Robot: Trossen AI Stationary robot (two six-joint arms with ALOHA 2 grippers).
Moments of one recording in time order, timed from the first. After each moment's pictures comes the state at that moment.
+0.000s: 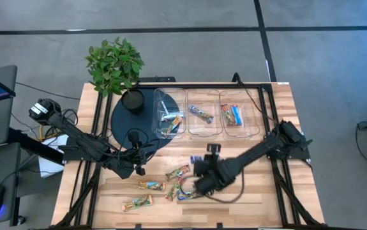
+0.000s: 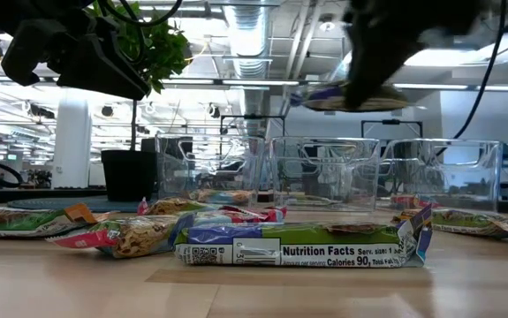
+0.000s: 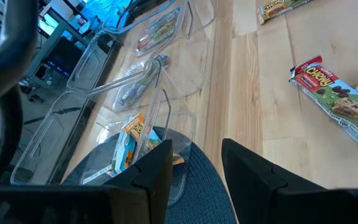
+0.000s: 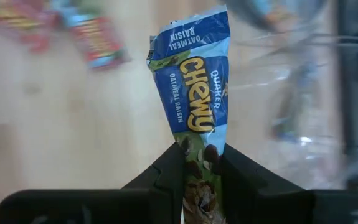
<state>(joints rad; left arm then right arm) -0.57 1.21 0.60 -0.19 -0.90 -0.10 0.49 1.96 1.62 -1.21 0.57 0.50</state>
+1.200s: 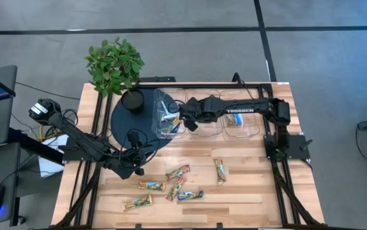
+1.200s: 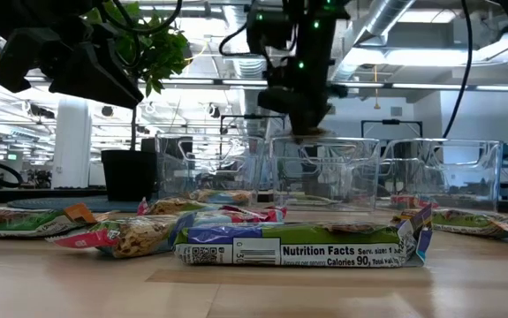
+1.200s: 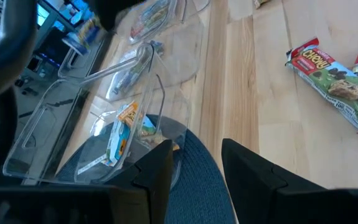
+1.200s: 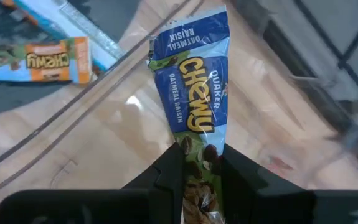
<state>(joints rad) -0.57 1.21 0.60 -0.25 -0.87 -0.14 -0.14 1.96 1.63 -1.06 0.51 0.53</state>
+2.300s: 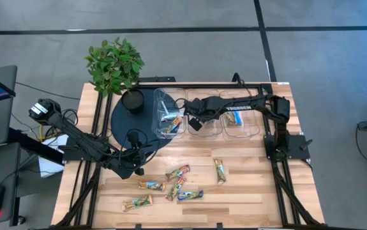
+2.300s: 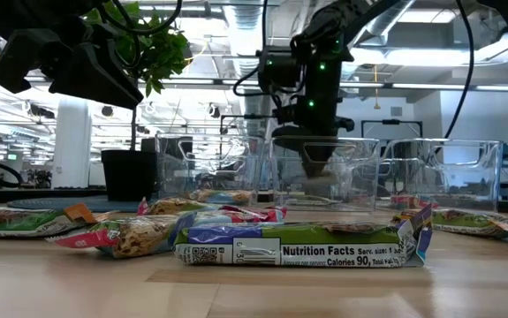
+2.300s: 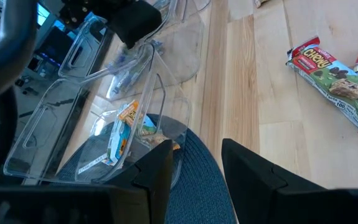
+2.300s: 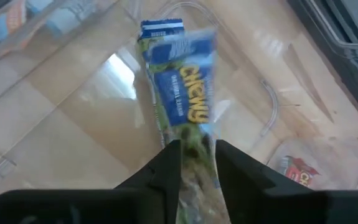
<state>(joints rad) -0.57 1.21 0.60 -0.26 -0.87 -0.15 -0.23 1.96 1.43 -0.88 0.42 0.43</state>
